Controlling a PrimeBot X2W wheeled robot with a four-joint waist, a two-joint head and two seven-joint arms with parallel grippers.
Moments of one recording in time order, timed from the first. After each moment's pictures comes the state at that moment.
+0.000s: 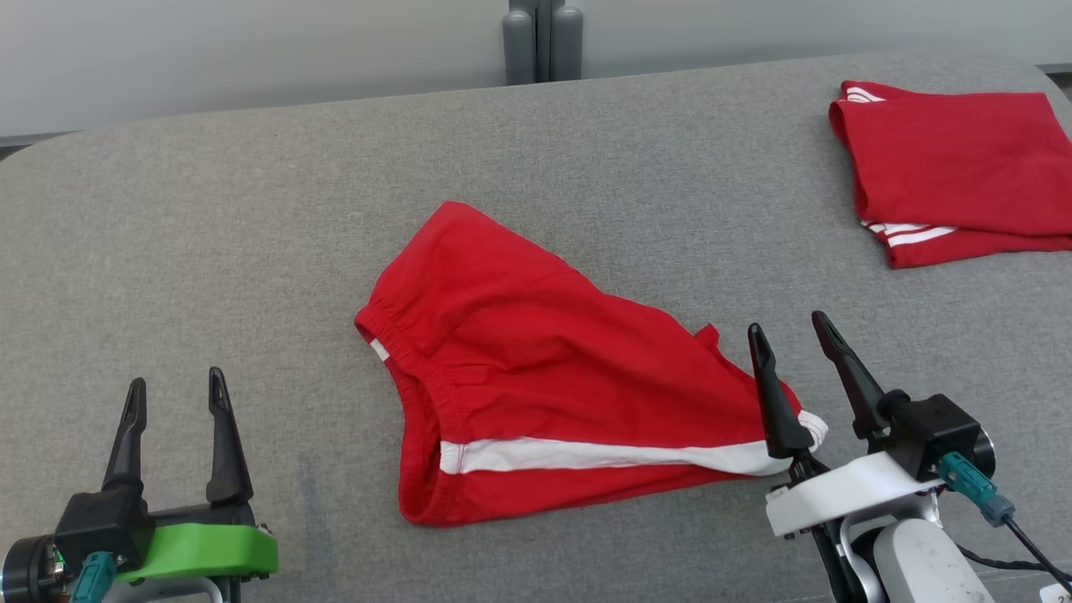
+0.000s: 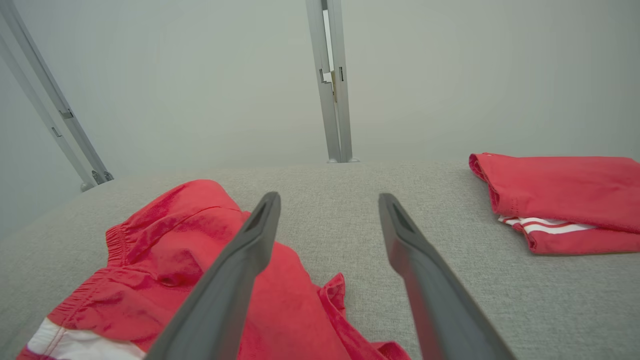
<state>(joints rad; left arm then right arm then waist) -0.01 0.05 0.12 0.07 -0.11 -0.06 -0.26 -0.08 -0.08 0.14 0.10 0.19 0.13 -0.26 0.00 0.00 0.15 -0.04</state>
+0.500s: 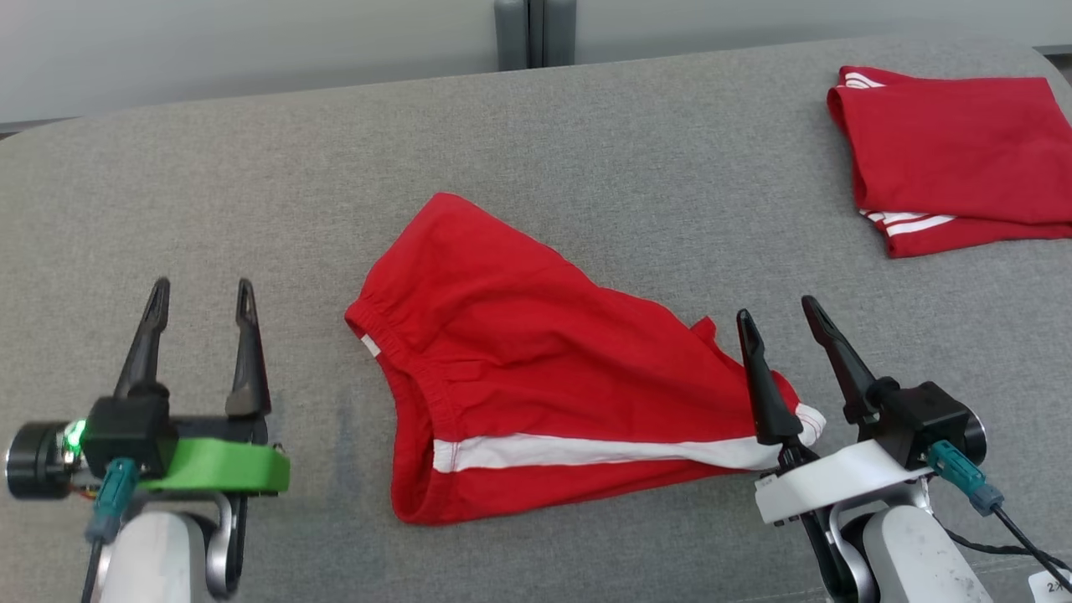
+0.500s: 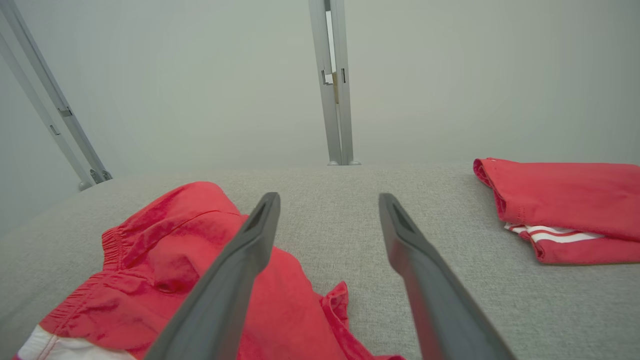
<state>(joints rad) -0.17 0.09 0.05 0.11 -0.04 -0.11 -0.26 -0.11 -0.07 0.15 0.10 0.16 0.13 -0.26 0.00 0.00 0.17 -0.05</state>
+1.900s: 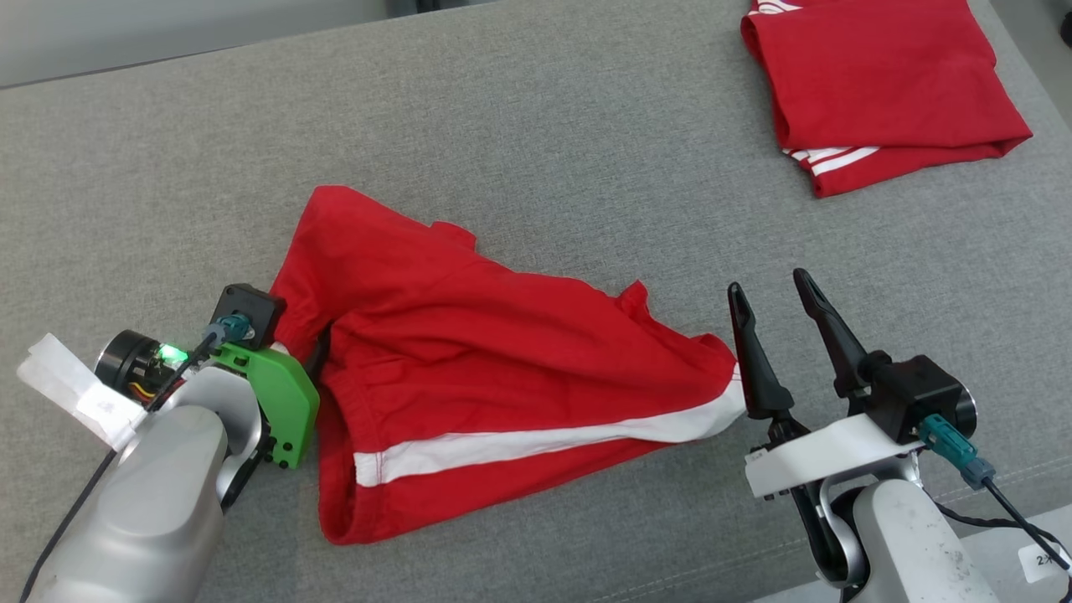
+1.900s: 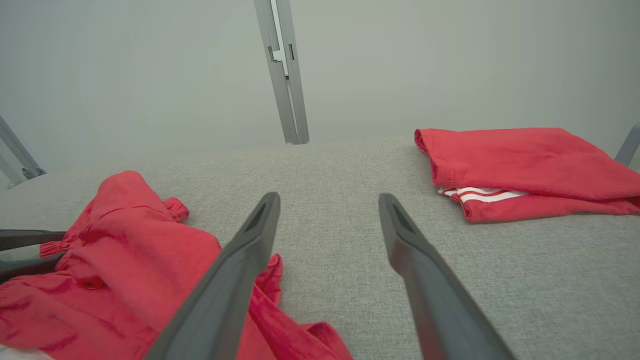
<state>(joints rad) -0.65 0.36 -0.65 0.82 -0.40 -0.13 0.00 -0.17 -0.05 0.15 0.13 0.17 0.13 -0.26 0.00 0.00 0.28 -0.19</state>
